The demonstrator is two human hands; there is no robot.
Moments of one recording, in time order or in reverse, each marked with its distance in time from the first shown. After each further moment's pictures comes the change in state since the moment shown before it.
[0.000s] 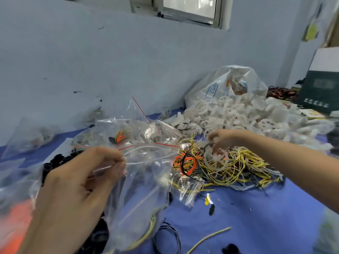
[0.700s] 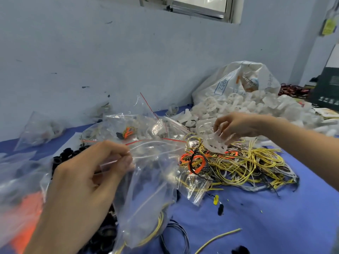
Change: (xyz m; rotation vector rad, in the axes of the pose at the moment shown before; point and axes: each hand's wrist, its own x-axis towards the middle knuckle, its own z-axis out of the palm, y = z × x) left_hand 0.002 0.009 0.005 -0.036 0.045 -0.038; right_hand -0.025 -0.019 -0.027 0.443 0.038 -0.097
